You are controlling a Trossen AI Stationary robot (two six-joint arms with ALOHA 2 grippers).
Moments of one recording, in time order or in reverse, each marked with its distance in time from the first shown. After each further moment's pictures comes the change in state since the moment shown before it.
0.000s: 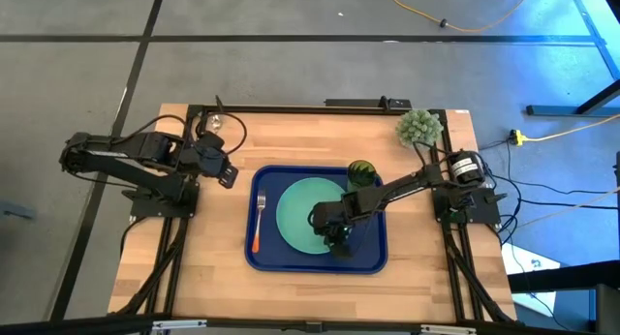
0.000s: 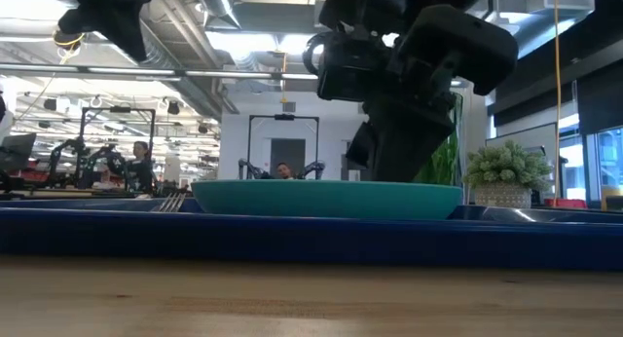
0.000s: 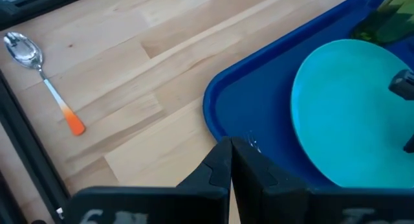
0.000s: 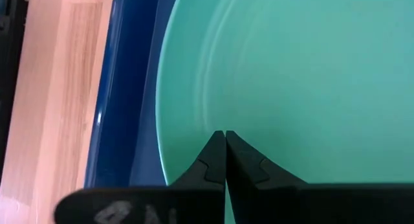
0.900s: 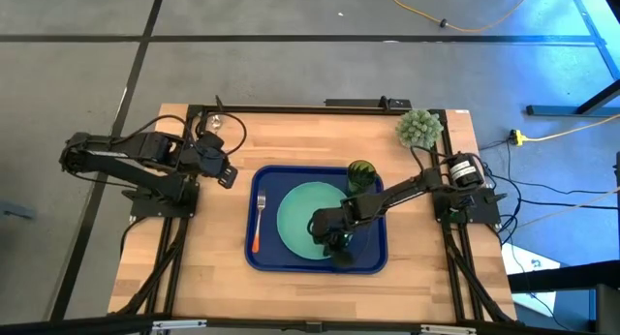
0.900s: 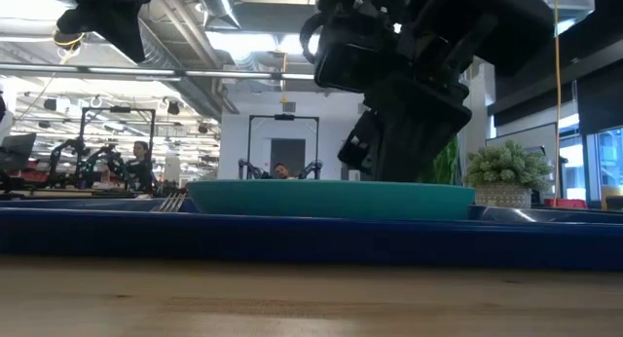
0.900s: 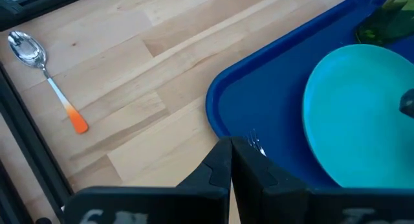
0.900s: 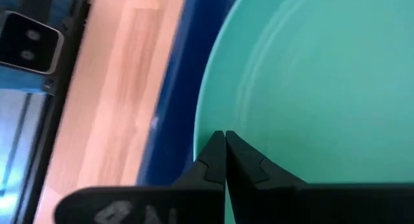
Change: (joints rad) left arm 0.000 0.000 0.000 -0.011 0.000 0.000; right arm 0.041 0.025 -0.001 0.089 -0.100 -0.009
